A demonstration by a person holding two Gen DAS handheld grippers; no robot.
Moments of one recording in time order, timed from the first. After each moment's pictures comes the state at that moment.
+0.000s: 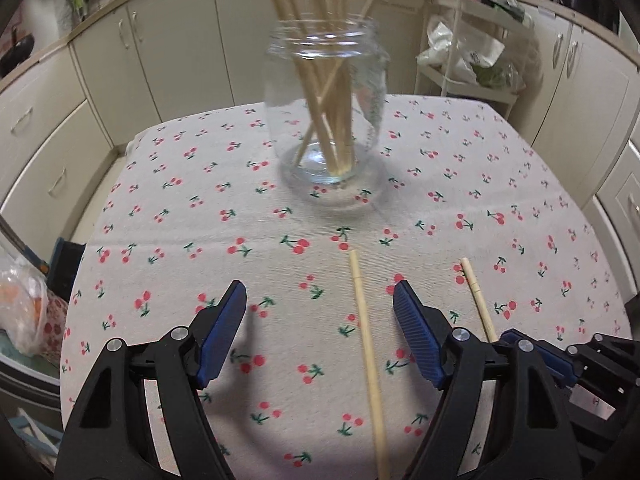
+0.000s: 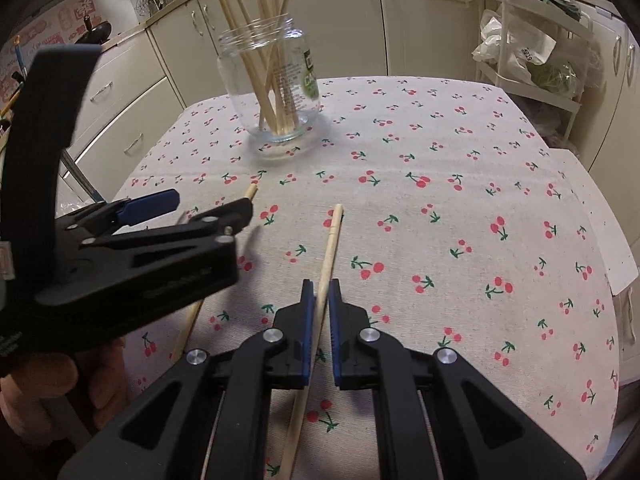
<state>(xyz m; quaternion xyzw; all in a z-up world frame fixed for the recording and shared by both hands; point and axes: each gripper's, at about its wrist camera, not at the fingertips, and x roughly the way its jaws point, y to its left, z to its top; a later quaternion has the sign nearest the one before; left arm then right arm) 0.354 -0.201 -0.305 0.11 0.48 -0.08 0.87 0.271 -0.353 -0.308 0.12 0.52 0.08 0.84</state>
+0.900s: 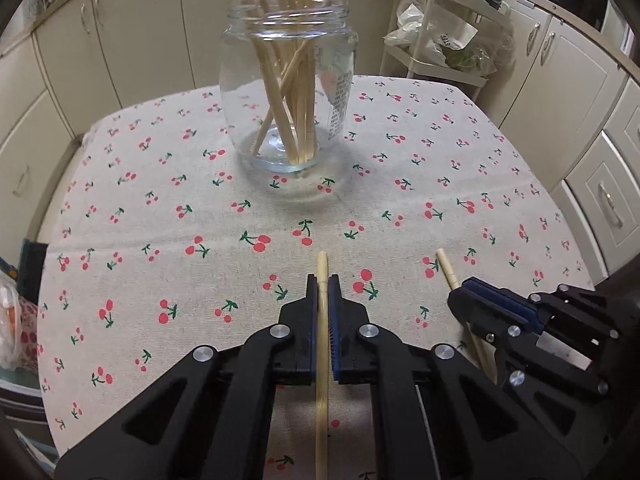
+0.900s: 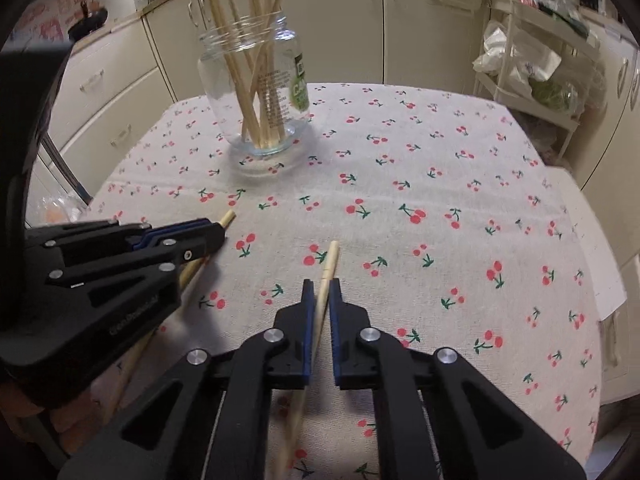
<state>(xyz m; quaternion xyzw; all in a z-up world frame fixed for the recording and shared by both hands) 0.366 -0.202 -0.307 0.08 0.52 -0.15 0.84 0.299 -0.356 -0.313 0.09 0.53 0.07 0.84</state>
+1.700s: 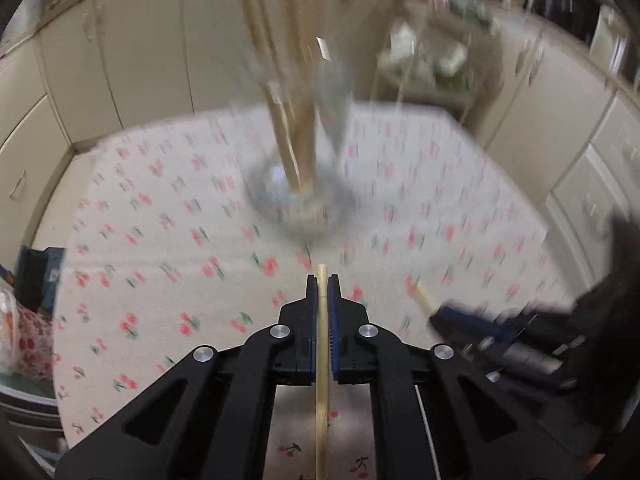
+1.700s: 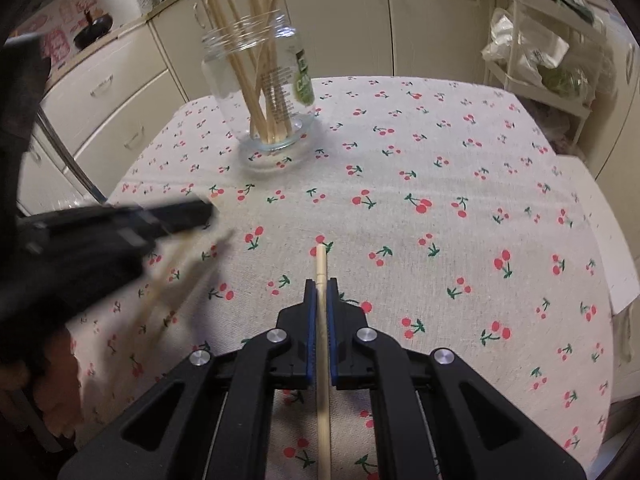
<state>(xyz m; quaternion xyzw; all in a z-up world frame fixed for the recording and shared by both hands) 0.361 -0.185 -0.261 0.04 0.47 -0.17 0.86 0.297 -0.361 -0.313 0.12 0.53 0.09 0.83</state>
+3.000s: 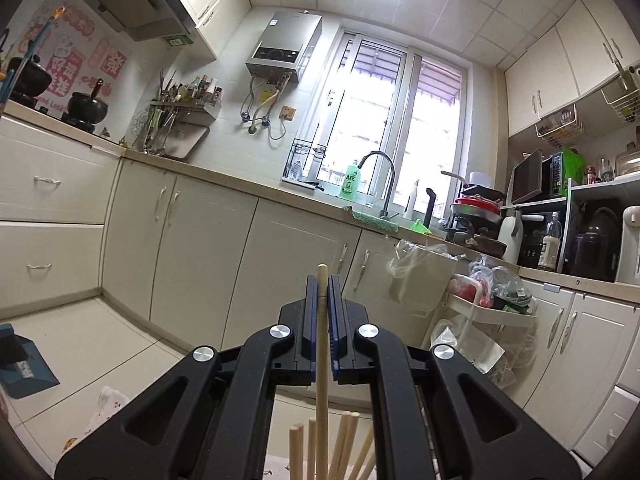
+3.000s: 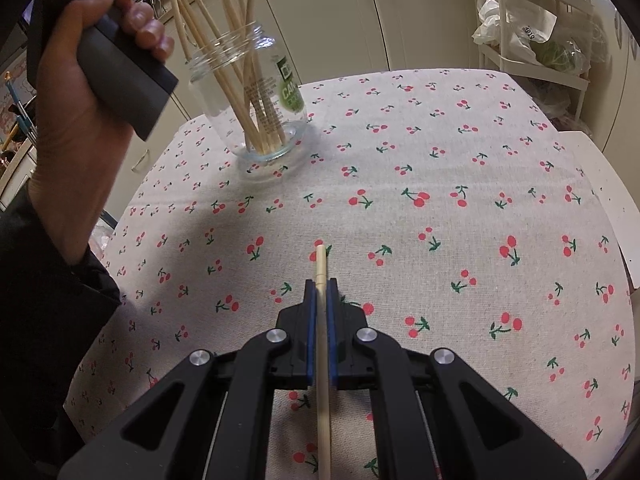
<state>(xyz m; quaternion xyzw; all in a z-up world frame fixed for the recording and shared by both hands) 0.468 -0.196 -0.157 -0.10 0.04 -0.07 0.99 0.298 -0.369 -0.316 0.17 0.52 0.09 0.83</state>
